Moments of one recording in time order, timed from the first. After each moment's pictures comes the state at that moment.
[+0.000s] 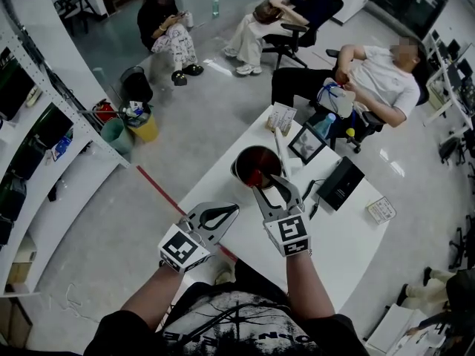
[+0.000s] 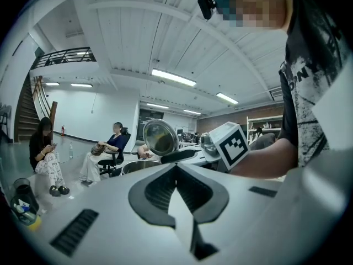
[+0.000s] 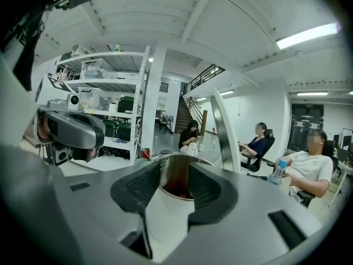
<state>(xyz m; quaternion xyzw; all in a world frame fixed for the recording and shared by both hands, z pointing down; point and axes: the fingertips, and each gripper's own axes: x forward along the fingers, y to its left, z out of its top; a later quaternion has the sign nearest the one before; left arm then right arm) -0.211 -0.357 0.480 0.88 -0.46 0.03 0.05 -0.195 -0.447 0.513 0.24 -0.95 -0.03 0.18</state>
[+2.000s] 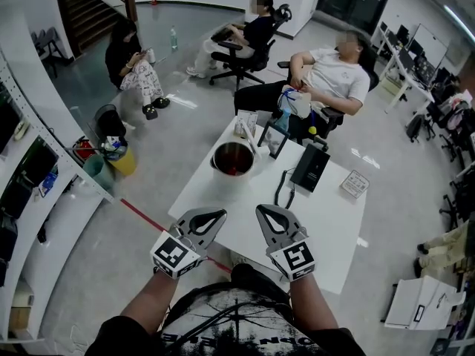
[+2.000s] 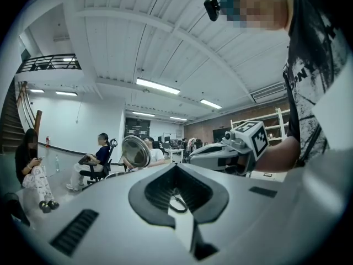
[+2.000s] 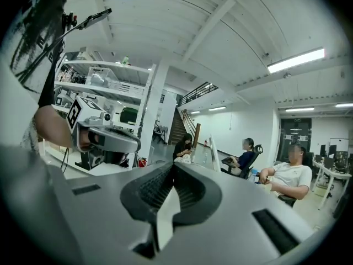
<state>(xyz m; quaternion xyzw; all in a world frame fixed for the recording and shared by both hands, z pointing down) -0.186 -0.291 0.446 0.91 -0.41 0.01 0.00 -0.117 -0.324 0.455 0.29 -0.95 -0.08 0.12</state>
